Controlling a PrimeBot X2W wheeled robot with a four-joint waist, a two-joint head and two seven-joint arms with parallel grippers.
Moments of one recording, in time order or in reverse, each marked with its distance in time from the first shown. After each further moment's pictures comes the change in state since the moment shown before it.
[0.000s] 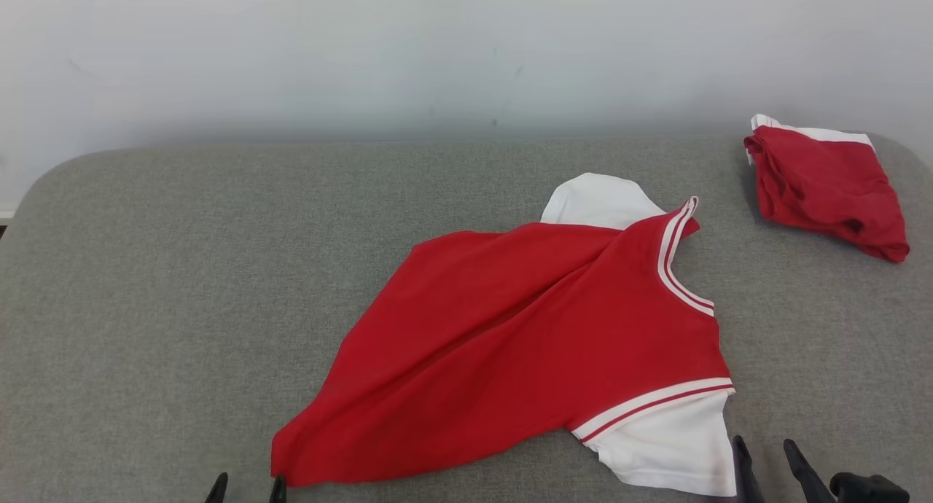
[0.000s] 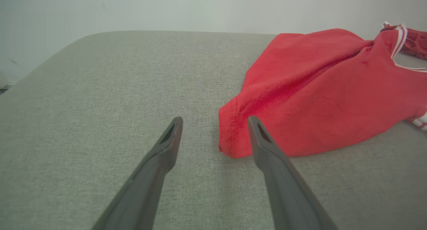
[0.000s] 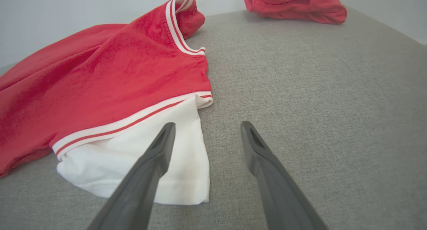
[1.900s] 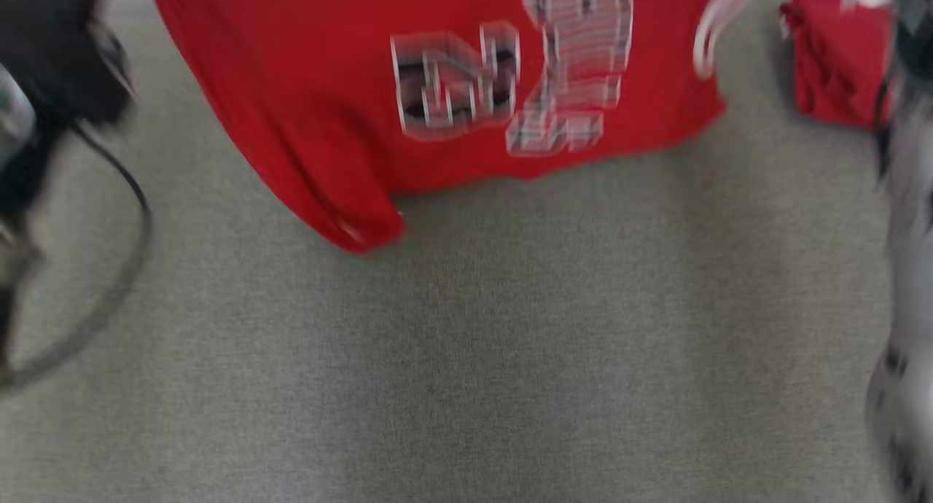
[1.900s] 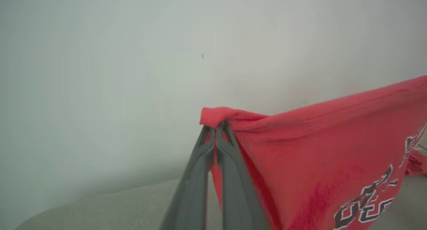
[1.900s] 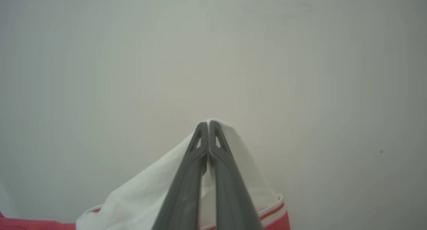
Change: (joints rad) left arm -1.126 0.321 -0.198 0.104 -0.474 -0.052 0.494; right arm -1.223 -0.151 0.168 0.031 0.188 0.000 0.306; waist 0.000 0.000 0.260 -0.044
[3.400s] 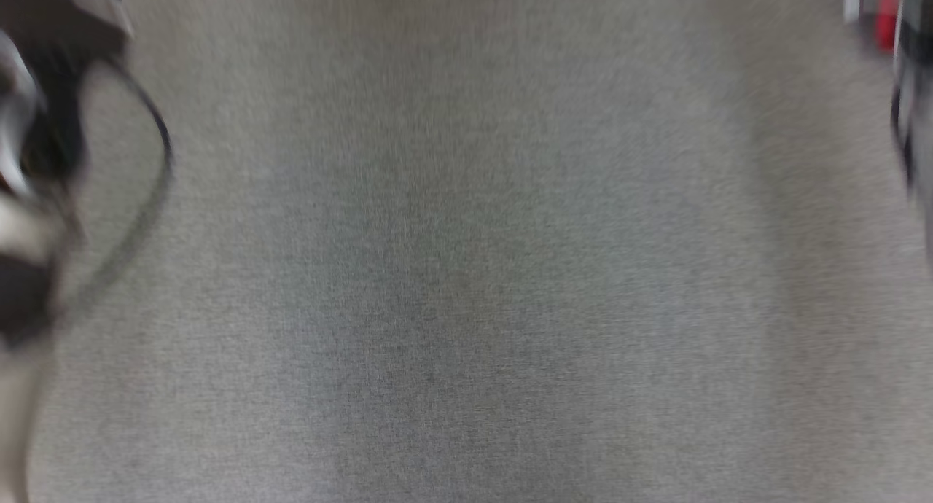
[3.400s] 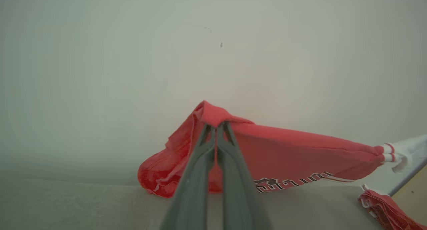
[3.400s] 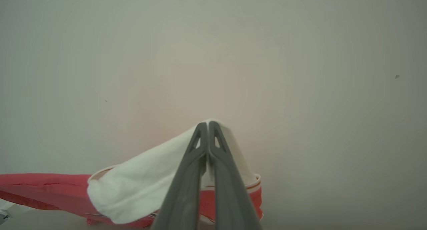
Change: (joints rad) left arm -0.112 -0.046 -0.079 0.170 -0.244 0.030 -0.384; right arm -0.073 -0.174 0.212 0.207 0.222 0.000 -0.264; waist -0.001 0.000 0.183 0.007
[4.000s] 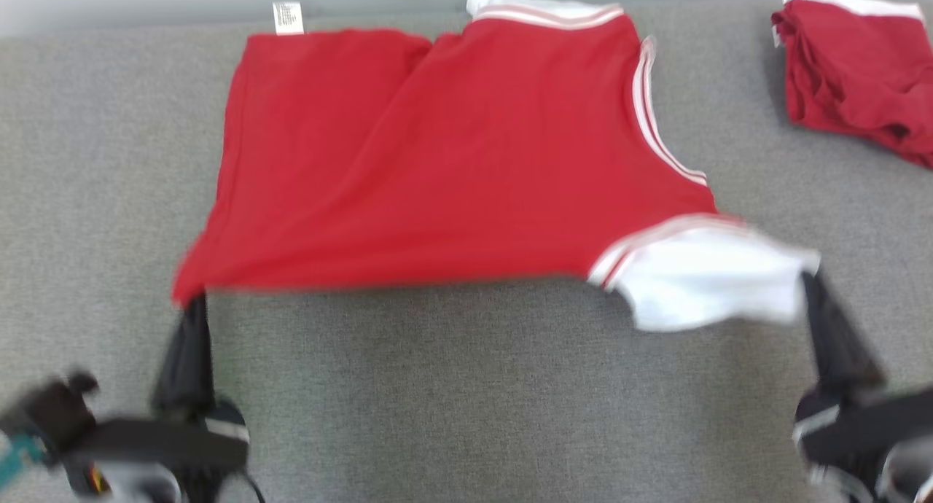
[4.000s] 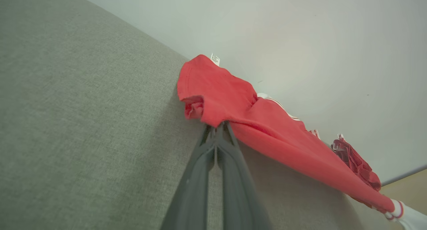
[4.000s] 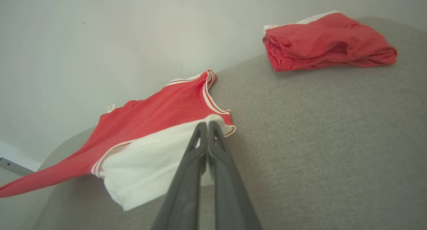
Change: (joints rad) left arm 0.864 -0.030 0.056 -0.443 -0.095 0.204 -0.124; right arm 1.123 0.264 -0.439 -0.718 -0.062 0.000 0.295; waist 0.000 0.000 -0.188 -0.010
